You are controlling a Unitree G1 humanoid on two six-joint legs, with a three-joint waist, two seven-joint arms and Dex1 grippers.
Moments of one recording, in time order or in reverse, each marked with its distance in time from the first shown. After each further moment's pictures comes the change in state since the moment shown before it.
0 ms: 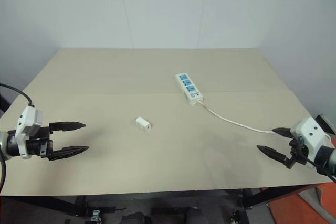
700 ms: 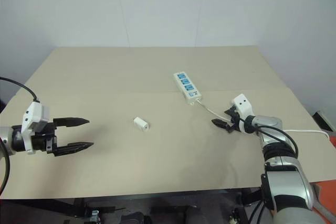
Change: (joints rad) left arm -0.009 0.013 -0.031 -0.067 0.014 0.041 0.068; right arm -0.815 0.347 0.426 0.937 -0.321 -0.174 -0.103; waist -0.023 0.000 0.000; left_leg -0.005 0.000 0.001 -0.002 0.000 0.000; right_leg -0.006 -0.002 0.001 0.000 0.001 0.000
